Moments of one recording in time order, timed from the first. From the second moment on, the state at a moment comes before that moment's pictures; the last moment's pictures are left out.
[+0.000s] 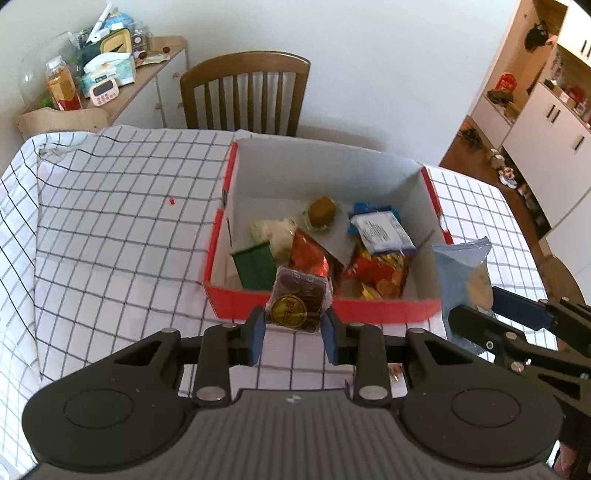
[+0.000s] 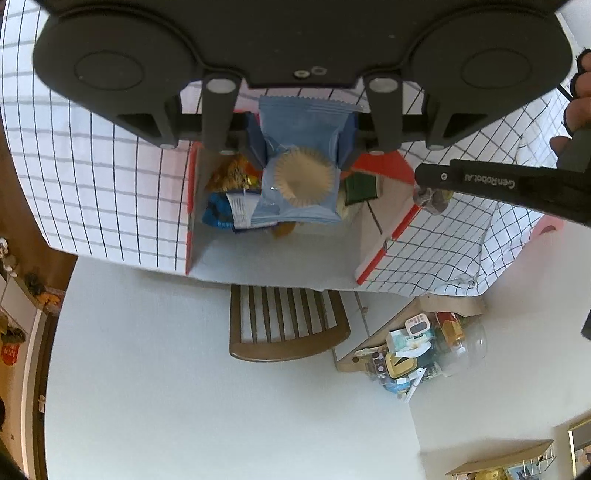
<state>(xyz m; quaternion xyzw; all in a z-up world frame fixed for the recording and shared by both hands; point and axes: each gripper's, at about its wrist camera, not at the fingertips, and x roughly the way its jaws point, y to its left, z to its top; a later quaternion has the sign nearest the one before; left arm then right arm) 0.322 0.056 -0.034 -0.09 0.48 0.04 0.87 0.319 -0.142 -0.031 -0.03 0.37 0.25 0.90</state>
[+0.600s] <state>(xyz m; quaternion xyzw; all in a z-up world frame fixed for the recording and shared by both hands) 0.403 0.067 -0.064 -0.05 0.50 0.09 0.86 0.396 -0.101 -0.060 -0.07 0.39 0.25 0.88</state>
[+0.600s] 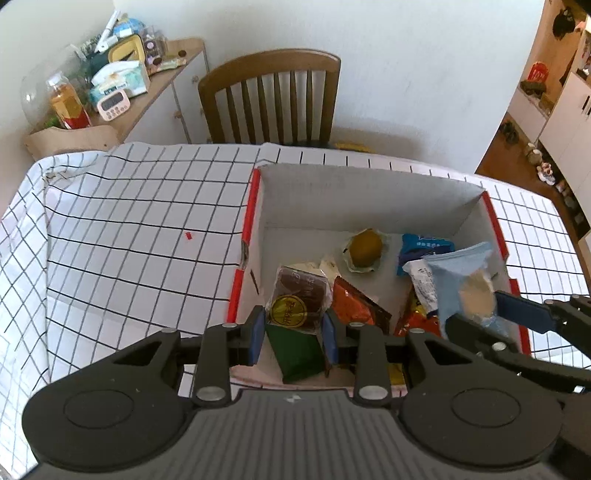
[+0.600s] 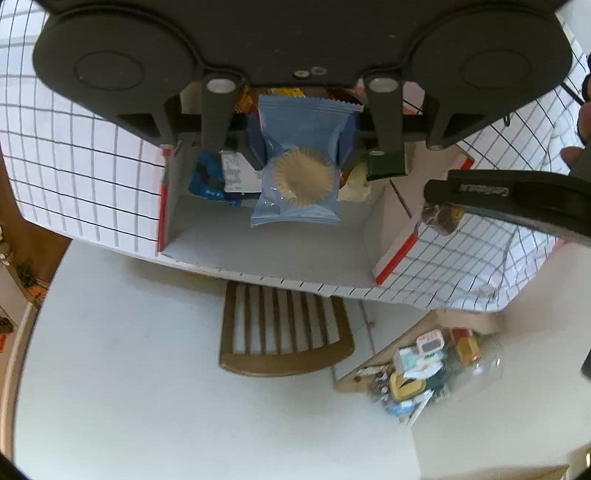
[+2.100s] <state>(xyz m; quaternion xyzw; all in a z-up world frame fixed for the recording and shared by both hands) 0.391 0.060 -0.080 -0.05 0.51 0.05 0.86 0.389 -0.109 -0.068 -0.06 0.40 0.26 0.88</state>
